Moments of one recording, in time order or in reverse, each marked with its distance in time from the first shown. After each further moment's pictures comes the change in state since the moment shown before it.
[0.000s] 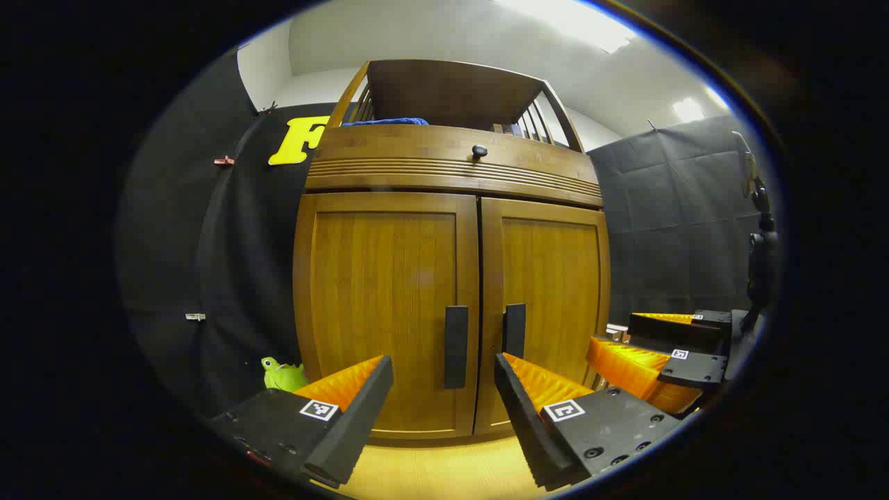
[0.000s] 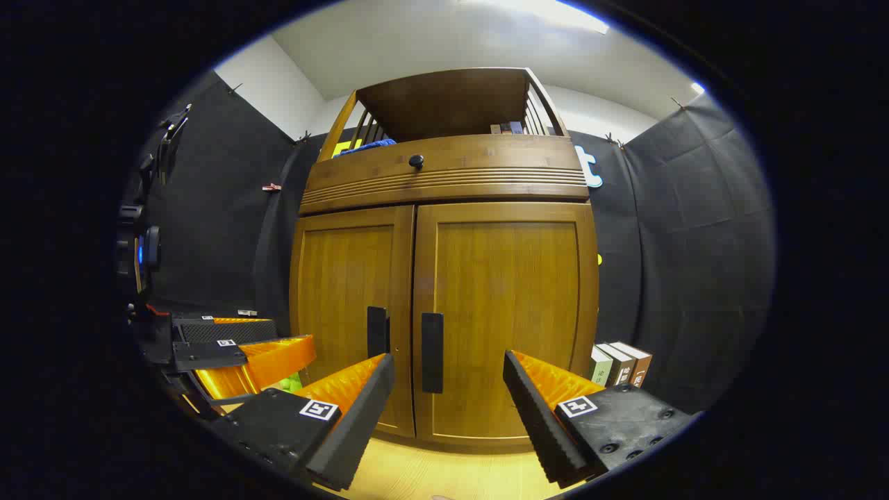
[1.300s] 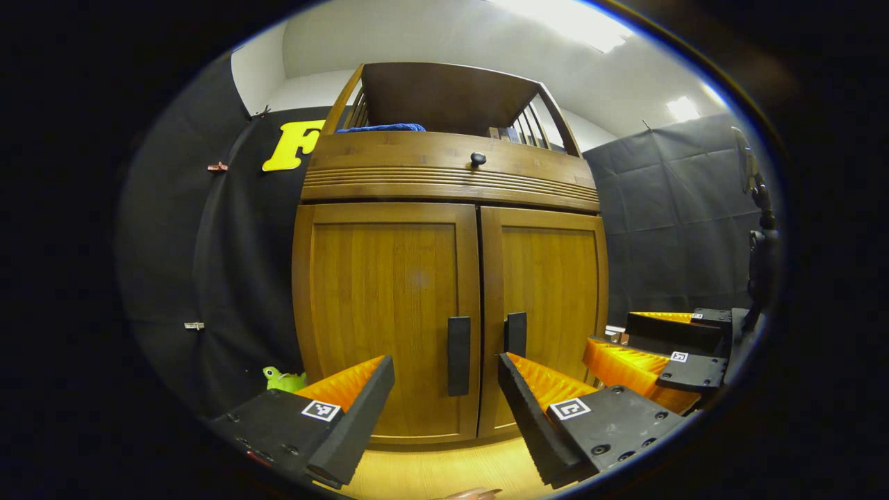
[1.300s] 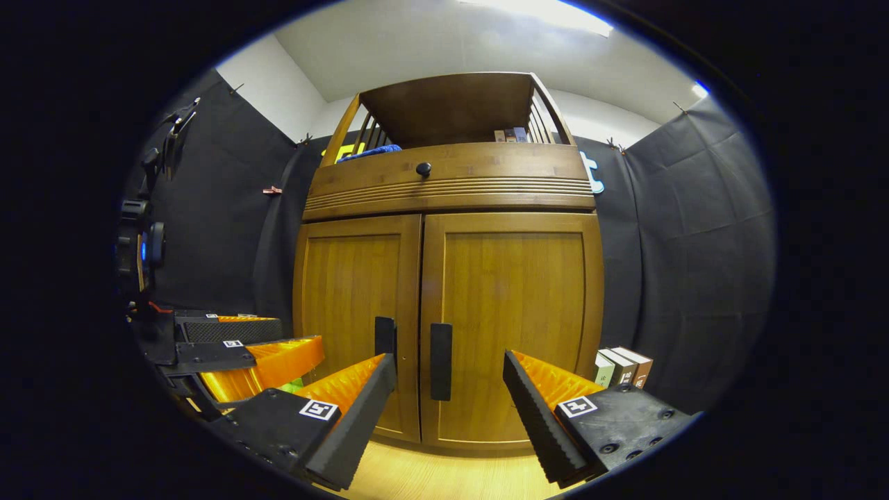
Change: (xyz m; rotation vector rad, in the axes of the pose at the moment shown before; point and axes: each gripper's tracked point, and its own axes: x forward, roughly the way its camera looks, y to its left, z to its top) left arm 0.005 0.009 0.012 0.024 -0.005 -0.007; right arm 0.006 0.017 0.010 0.010 0.001 0.001
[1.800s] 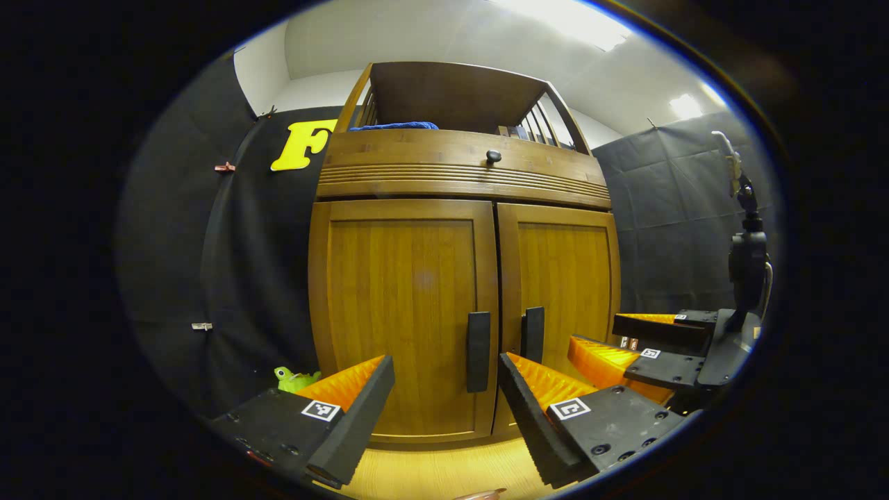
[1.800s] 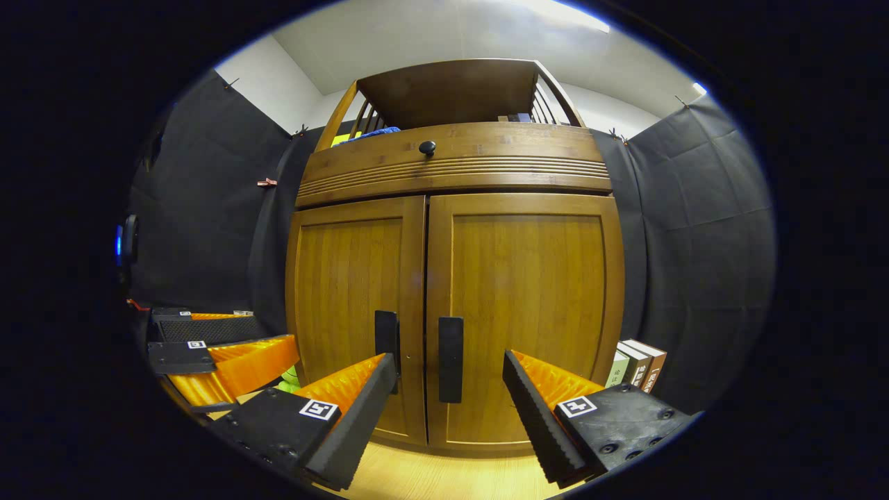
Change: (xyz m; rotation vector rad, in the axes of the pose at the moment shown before) left arm -0.008 0.024 -0.004 -0.006 -0.004 0.030; right arm 0.035 0.016 -0.017 0.006 0.035 -0.015
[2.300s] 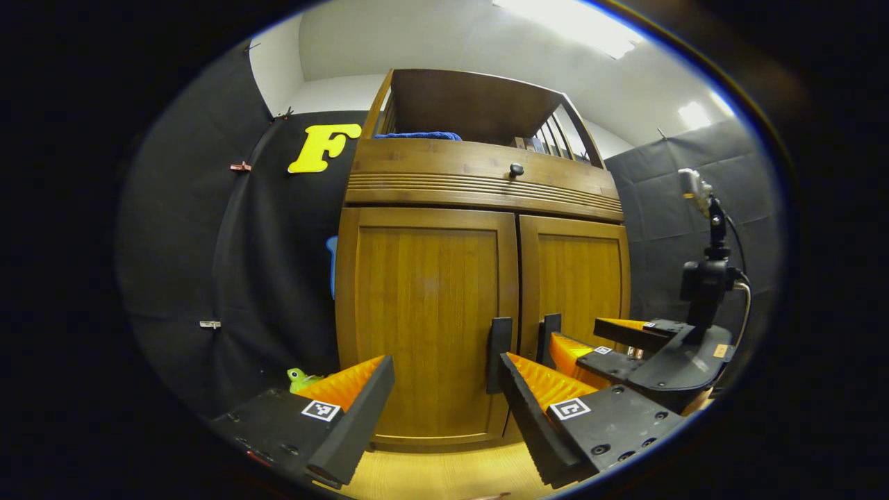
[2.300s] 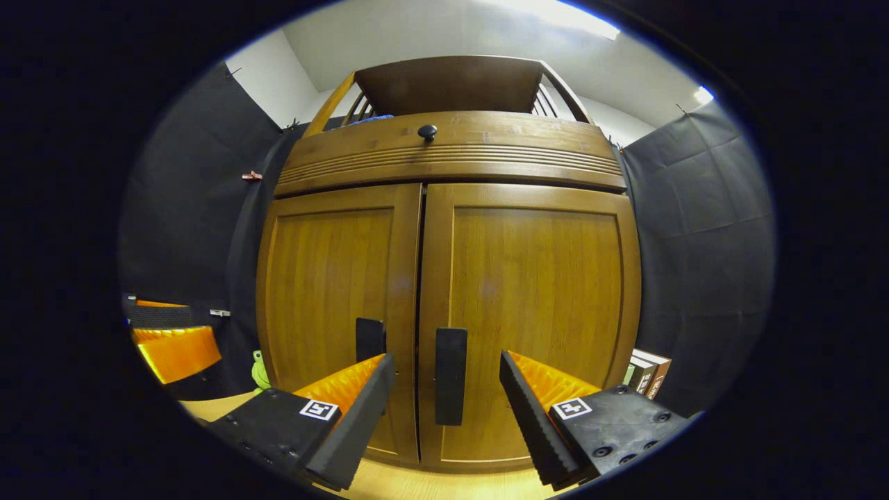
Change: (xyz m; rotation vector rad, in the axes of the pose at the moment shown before) left arm -0.011 0.025 0.005 -0.023 -0.031 0.028; right arm 0.055 0.000 -0.017 -0.035 -0.025 -0.074
